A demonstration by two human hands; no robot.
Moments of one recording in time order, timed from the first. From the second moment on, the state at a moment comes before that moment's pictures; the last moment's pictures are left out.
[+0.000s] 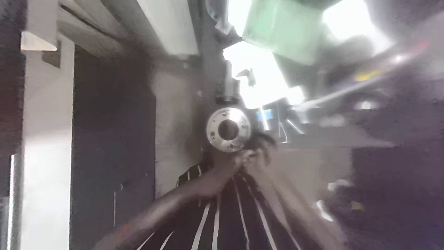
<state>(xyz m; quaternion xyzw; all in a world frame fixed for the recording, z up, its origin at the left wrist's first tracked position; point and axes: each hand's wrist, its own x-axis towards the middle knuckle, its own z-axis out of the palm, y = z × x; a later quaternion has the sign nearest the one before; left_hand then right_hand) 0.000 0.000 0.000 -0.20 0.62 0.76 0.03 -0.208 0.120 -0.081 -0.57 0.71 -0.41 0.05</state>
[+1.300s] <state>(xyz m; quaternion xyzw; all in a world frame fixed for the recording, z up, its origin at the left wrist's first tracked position) 0.123 -0.052 -0.100 -0.48 0.53 0.68 -0.16 -0.129 0.013 -0.088 -0.82 0.56 -0.07 0.07</state>
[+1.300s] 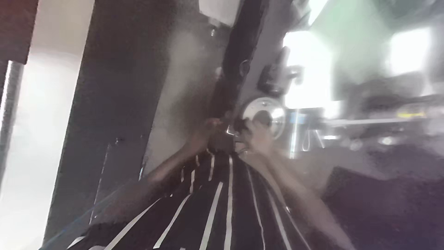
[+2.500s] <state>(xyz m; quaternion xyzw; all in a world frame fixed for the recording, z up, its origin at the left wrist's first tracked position) 0.133 -0.063 -0.122 -0.46 0.51 0.71 -0.17 -0.214 0.008 -0.079 -0.43 0.89 0.02 0.17</state>
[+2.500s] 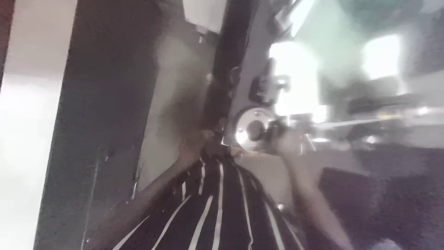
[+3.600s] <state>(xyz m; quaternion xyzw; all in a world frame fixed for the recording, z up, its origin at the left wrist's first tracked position) 0.070 -0.027 -0.082 -0.50 0.61 0.61 -0.06 -0.091 0.022 -0.056 -0.37 0.71 -0.27 0.54</state>
